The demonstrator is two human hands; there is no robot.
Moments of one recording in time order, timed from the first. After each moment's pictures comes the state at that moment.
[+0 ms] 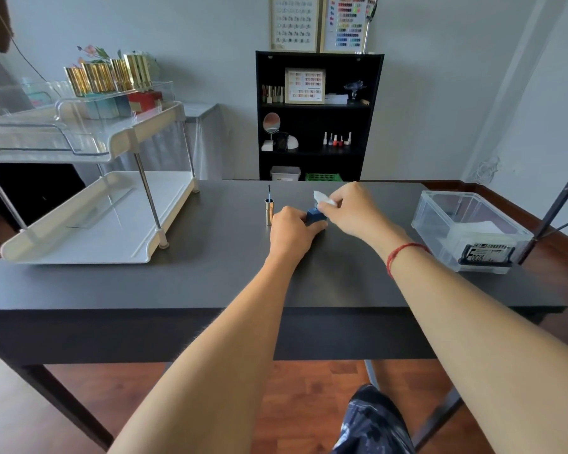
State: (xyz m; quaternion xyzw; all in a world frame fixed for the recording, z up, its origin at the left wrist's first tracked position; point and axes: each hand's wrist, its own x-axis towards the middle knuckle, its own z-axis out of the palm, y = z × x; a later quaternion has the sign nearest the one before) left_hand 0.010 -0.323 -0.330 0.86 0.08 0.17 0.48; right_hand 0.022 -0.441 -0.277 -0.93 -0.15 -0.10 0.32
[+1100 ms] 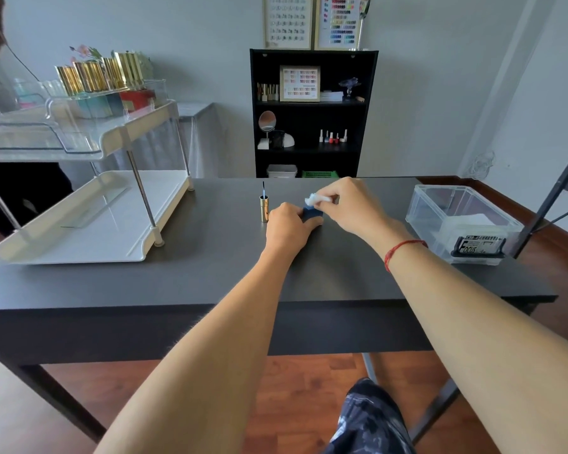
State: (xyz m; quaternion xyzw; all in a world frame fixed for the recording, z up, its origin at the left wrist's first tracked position) left_hand 0.011 -0.323 -0.329 0.88 0.06 0.16 0.44; right_hand 0.012 -0.452 -0.273 -0.92 -0.24 -0.17 0.26
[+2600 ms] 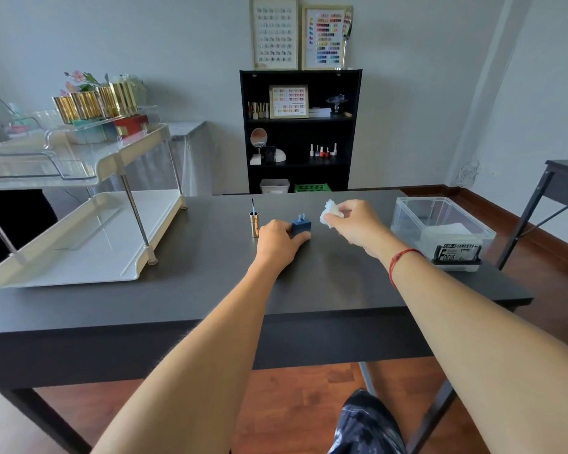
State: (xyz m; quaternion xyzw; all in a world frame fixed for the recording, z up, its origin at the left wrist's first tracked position) left_hand 0.003 -0.322 -0.325 0.90 0.04 0.15 0.41; right_hand 0.020 -0.479 -0.284 -0.87 -0.06 -0.04 0.49
